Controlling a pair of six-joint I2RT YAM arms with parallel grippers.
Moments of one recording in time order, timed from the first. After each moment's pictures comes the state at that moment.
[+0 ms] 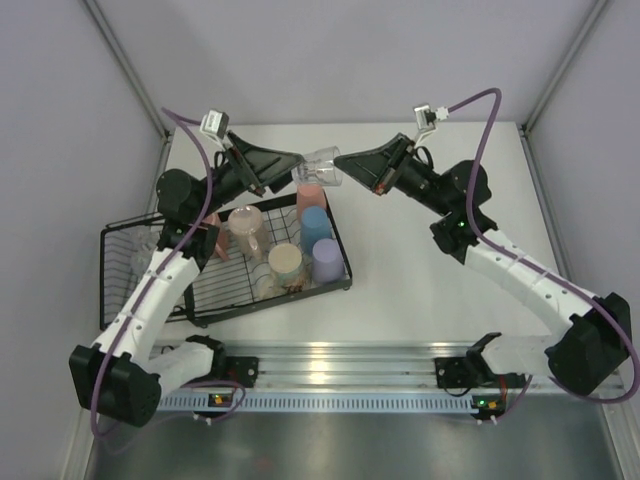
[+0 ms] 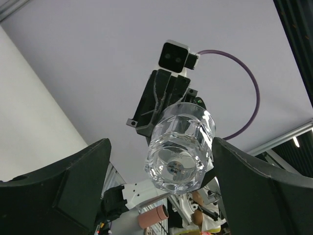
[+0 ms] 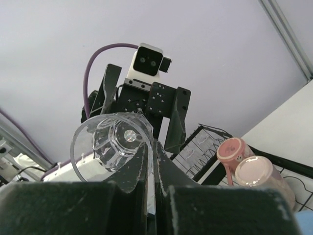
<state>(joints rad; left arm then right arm) -0.26 1.09 0.97 0.52 0.76 -1.40 0.62 1.24 1.04 0.63 -0.48 0.95</state>
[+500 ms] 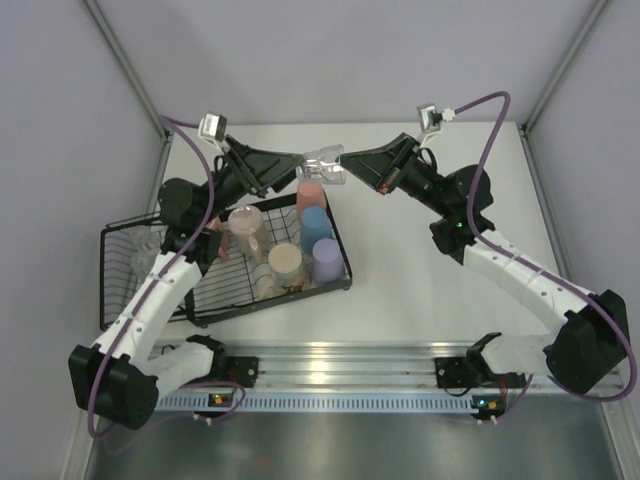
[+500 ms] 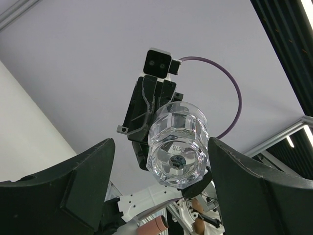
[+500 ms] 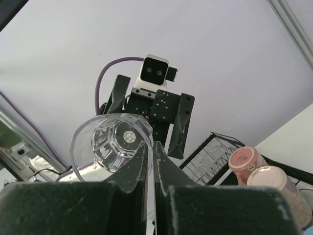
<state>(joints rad) -0.31 1.07 0.93 0.65 0.69 -1.42 0.60 1.25 1.01 0.77 -0.49 1.04</state>
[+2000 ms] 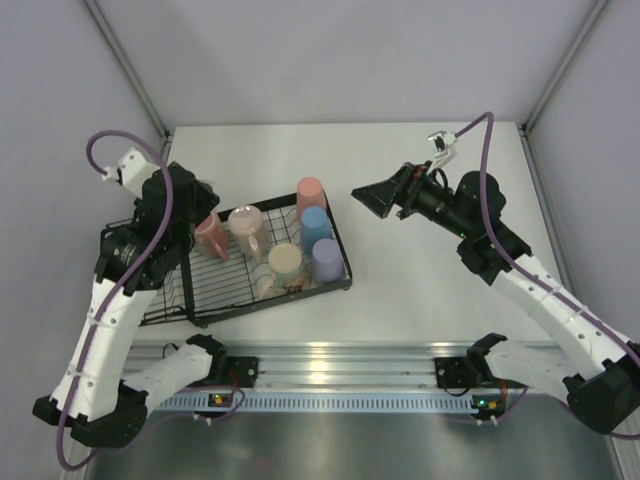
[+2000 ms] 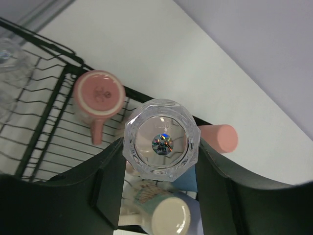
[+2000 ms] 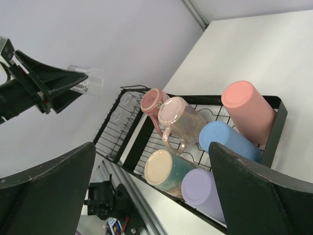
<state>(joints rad) -0.41 0.97 1.42 -0.95 -0.60 -0.88 0.57 1.03 0.96 0.10 -0.33 0.71</state>
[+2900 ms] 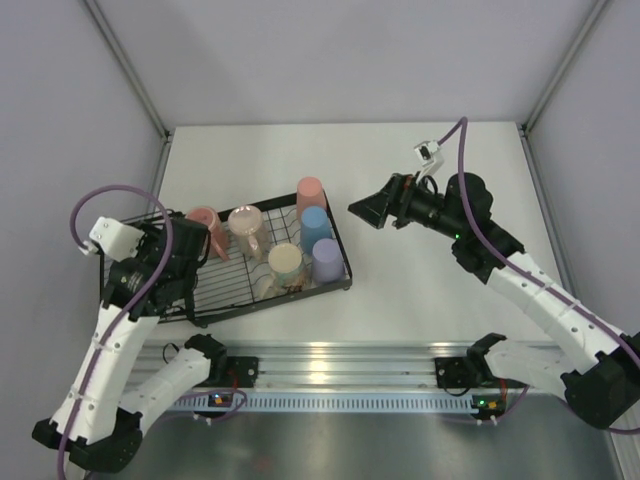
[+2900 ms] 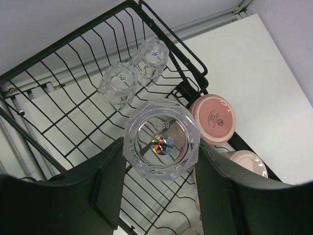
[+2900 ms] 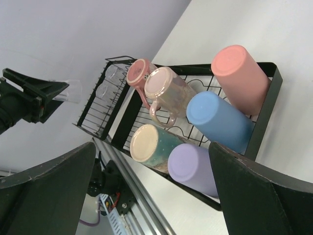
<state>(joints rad) -0.41 0.79 1.17 -1.35 -1.03 -1.31 0.57 1.06 0.93 0.01 -0.38 0.66</state>
